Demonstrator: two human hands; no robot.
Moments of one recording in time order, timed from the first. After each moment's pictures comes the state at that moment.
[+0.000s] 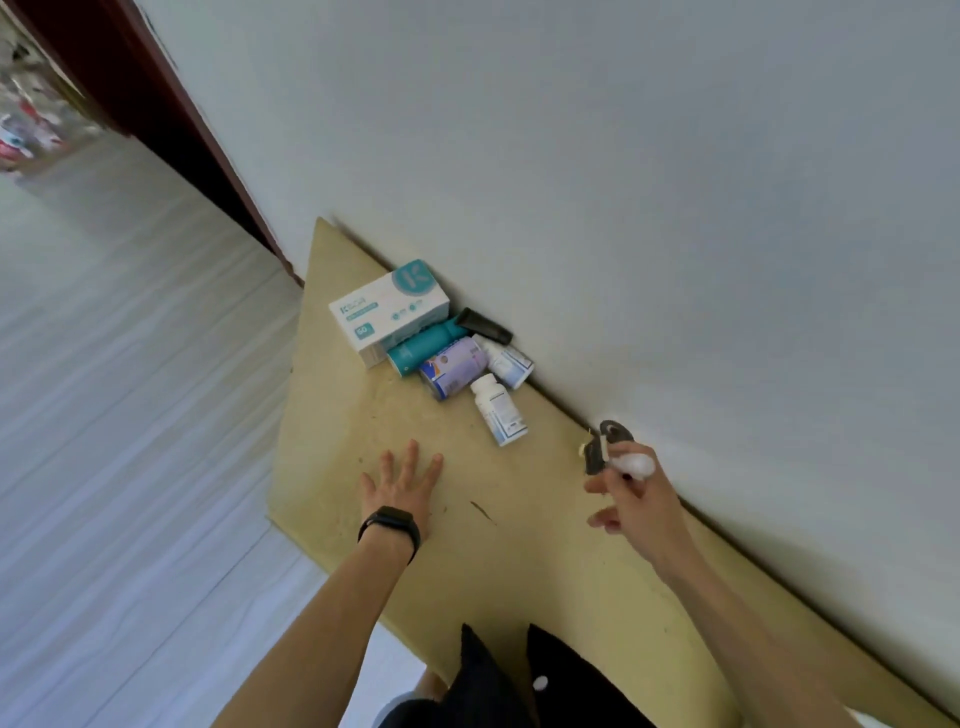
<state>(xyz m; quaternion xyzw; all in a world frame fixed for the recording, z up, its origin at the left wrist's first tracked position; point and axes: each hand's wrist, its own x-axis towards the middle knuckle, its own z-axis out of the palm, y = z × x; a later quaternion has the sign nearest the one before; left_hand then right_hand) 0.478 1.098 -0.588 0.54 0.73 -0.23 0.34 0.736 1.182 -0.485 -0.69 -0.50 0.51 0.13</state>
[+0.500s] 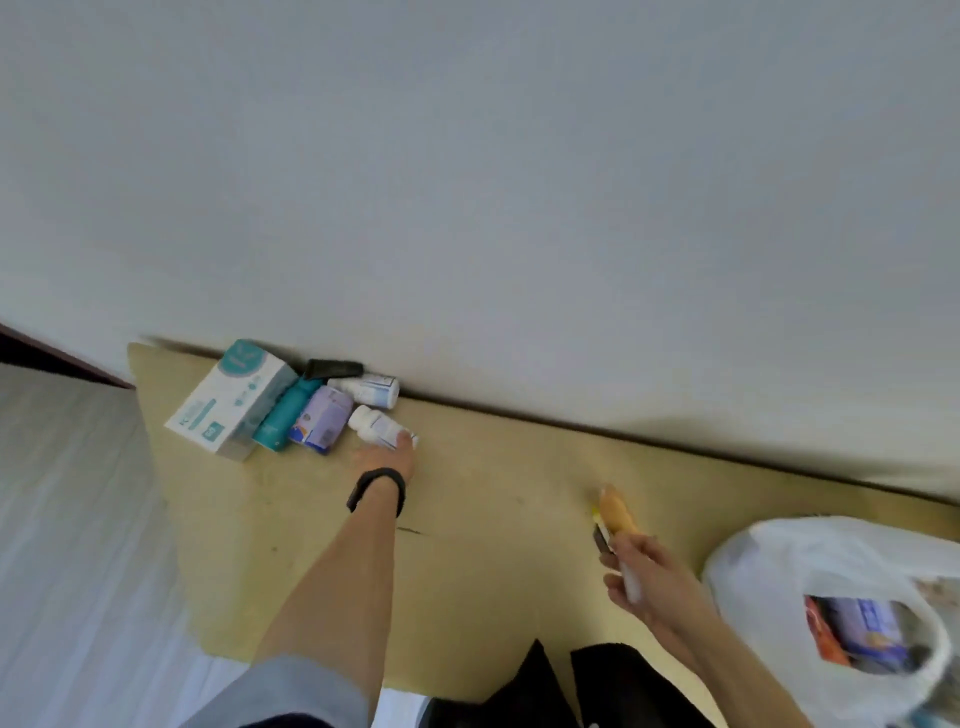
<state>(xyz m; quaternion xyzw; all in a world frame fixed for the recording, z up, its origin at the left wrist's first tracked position) 0.561 1.211 -0.552 0.30 0.84 0.04 0.45 0.846 1.046 -0.479 -0.73 -0.05 0.61 0.30</state>
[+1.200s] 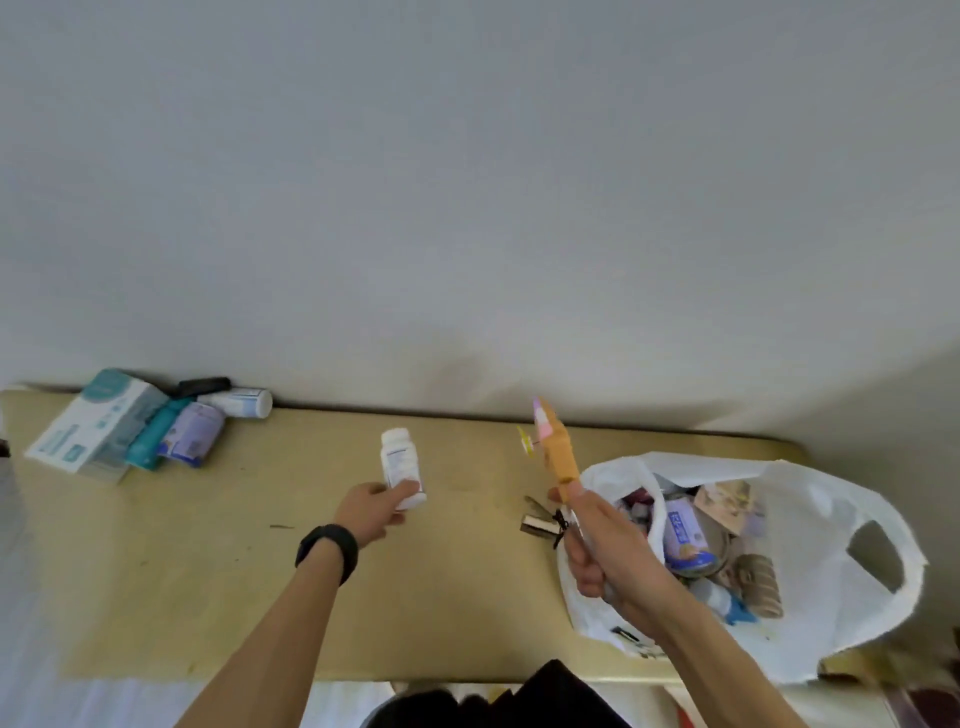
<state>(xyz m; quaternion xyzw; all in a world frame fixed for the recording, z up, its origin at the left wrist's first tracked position) 0.707 1.085 -0.497 0.41 0.67 0.09 0.61 0.957 0.965 -0.382 -0.67 -0.17 0.63 0.35</state>
